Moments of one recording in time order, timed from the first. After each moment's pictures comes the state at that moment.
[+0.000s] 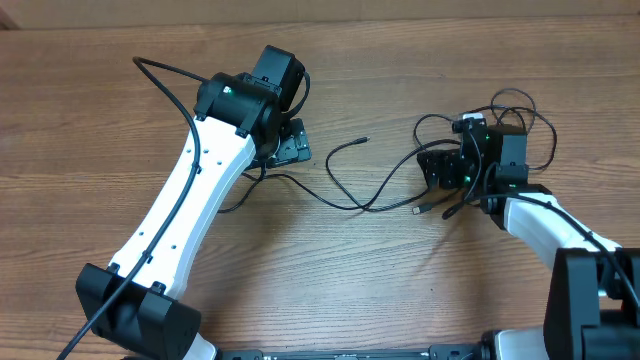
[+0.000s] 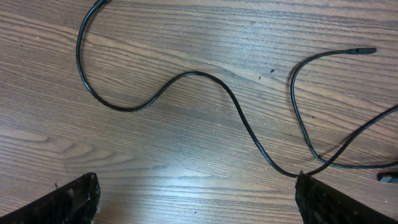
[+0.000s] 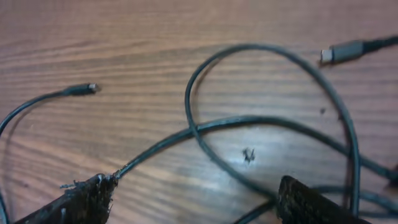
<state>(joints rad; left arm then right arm) -0.42 1.74 1.73 -1.38 -0.15 -0.68 0.00 1.61 0.73 0.06 -0.32 -0.01</state>
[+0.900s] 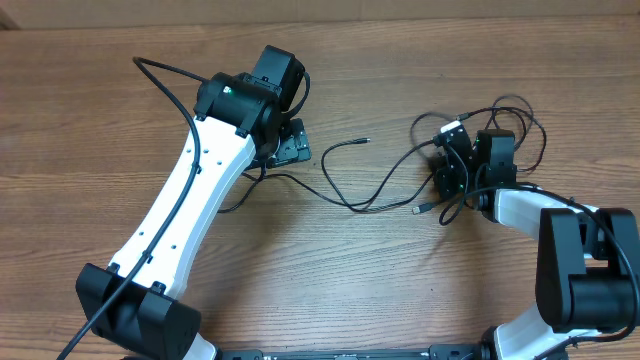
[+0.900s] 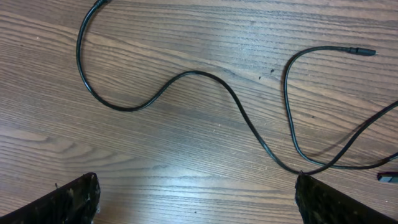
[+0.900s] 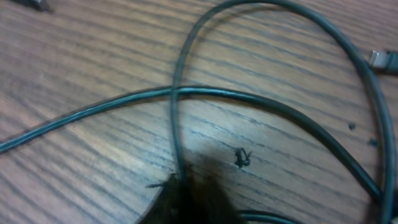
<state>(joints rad) -0.42 1.74 1.73 -1.38 -0.15 -0.68 -0.01 1.78 0.74 0.12 -0.30 -0.36</state>
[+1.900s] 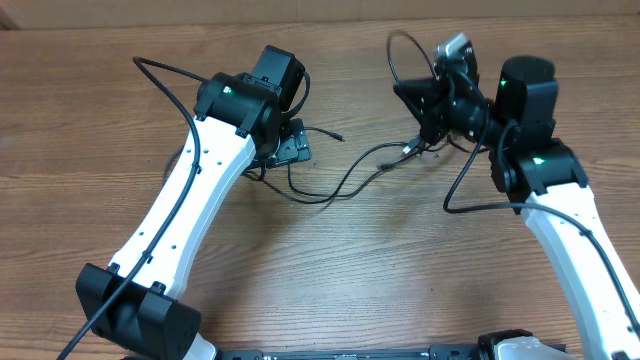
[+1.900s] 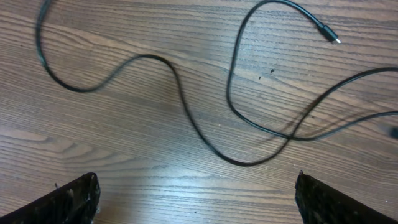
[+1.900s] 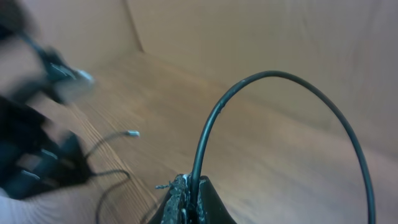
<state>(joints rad) -0.42 1.74 1.73 -1.38 -0.15 -0.68 0.16 1.36 1.18 -0.20 -0.66 -0.08</state>
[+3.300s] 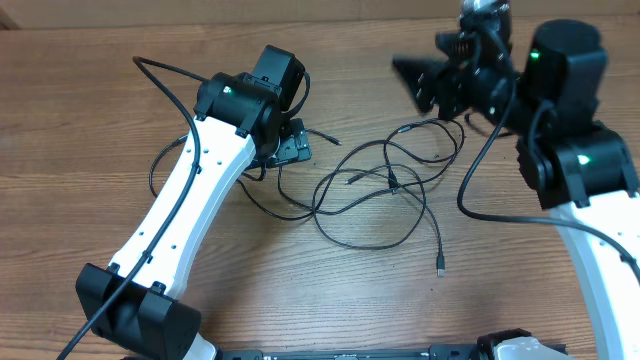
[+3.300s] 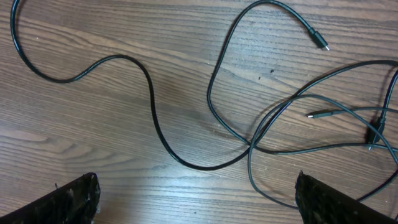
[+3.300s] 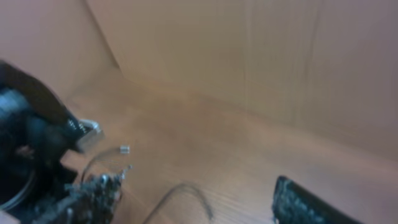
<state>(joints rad) -0.42 1.74 1.73 -1.38 -0.15 -0.68 0.20 1.35 1.51 -0.55 -0.47 0.00</state>
